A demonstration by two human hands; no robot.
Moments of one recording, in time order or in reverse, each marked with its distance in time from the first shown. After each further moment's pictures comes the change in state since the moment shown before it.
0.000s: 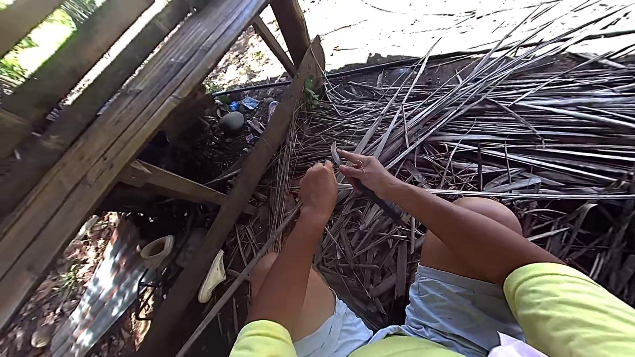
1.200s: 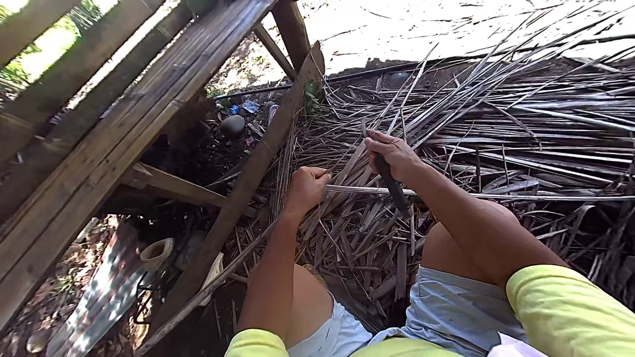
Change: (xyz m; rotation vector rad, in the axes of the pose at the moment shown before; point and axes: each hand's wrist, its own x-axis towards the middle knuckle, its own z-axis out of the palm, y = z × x) left_hand 0.008 -0.044 -0.015 -0.563 -0.146 0.068; right_hand 0.006 -0.021 -0.047 0.208 0.223 -0.012
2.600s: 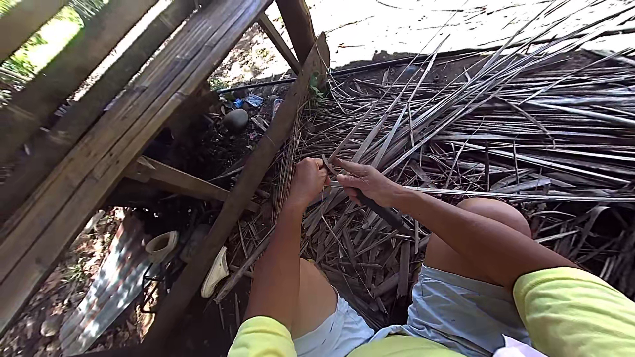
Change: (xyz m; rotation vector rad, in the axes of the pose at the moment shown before) left_hand 0.018 -0.007 0.002 0.035 0.005 -0.022; right_hand -0.038 0.026 0.049 -0.160 -0.475 0.039
